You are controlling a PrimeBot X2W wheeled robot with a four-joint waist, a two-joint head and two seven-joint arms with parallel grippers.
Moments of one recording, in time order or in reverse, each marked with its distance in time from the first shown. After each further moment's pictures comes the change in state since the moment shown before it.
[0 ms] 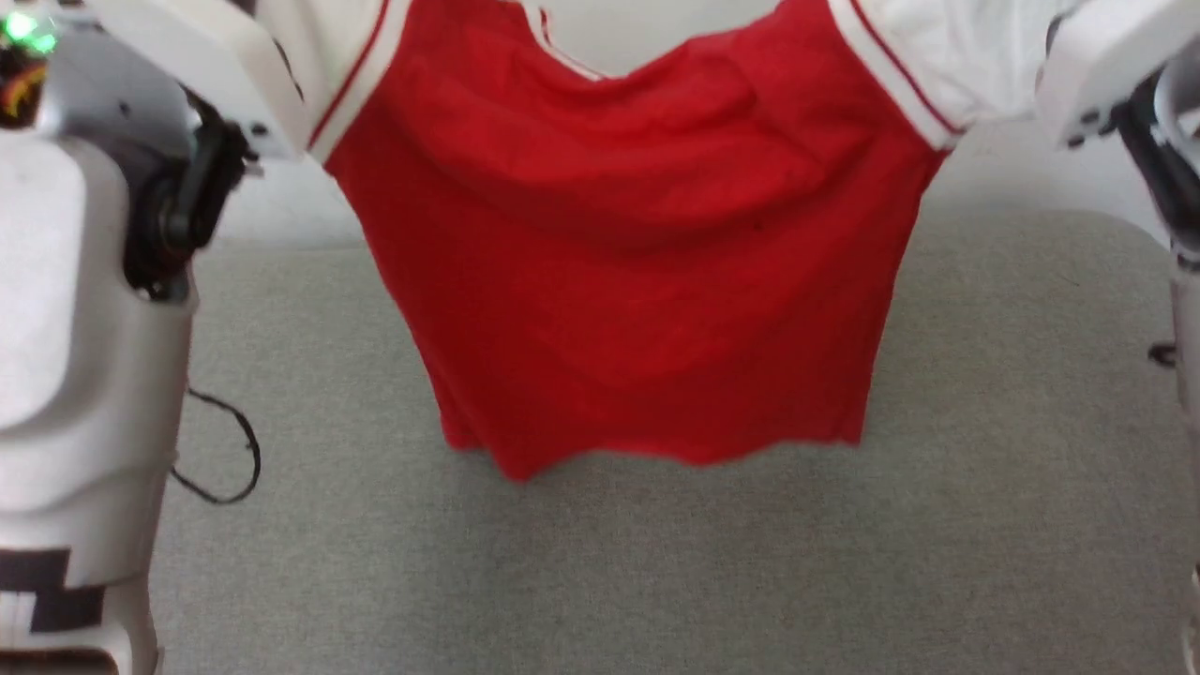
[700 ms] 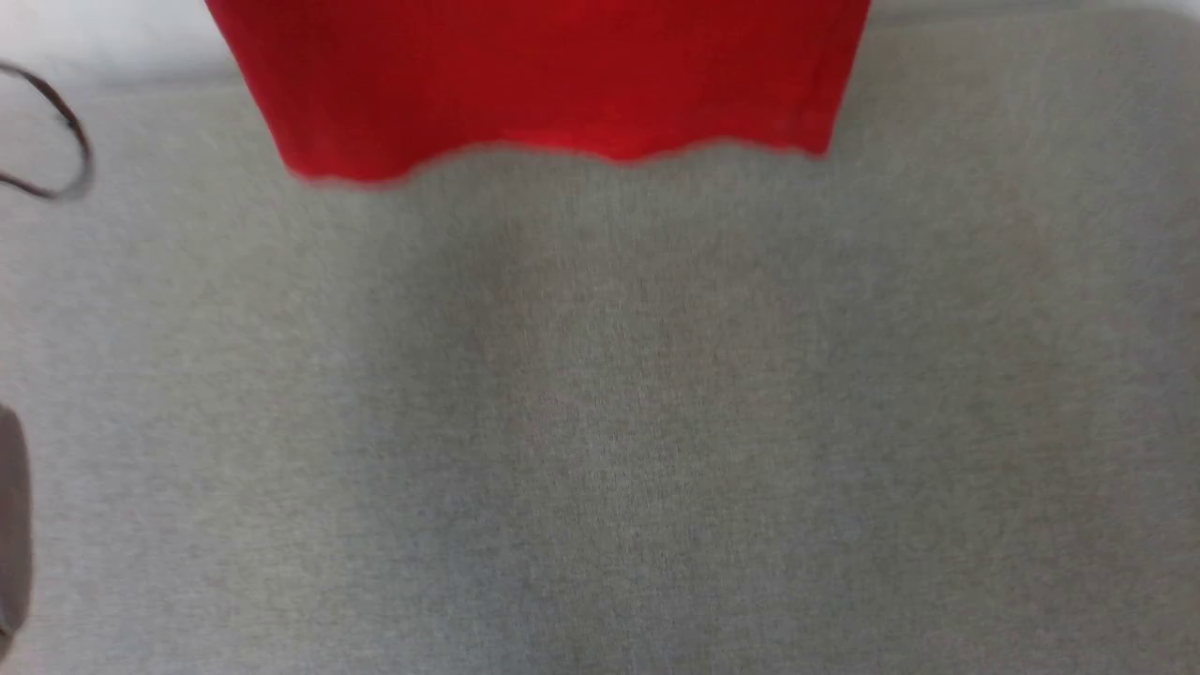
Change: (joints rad) left arm -0.525 0.035 0.084 0.184 0.037 0.039 -0.115; right arm -0.621 0.042 0.007 0.363 -0.189 0.000 -0.052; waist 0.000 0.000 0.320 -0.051
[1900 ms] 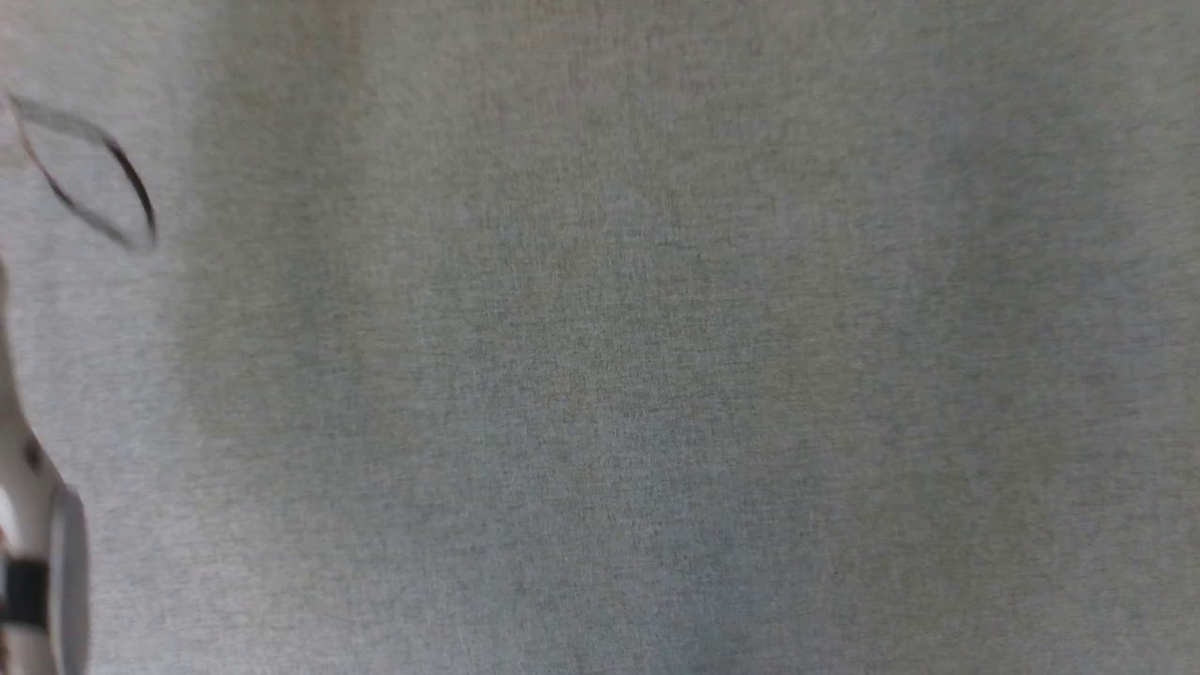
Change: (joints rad) left arm 0.170 -0.014 0.065 -0.030 -0.170 -0.191 -0.342; right arm 0.076 -0.113 0.137 0.034 0.045 0.001 -0.328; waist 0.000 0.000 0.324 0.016
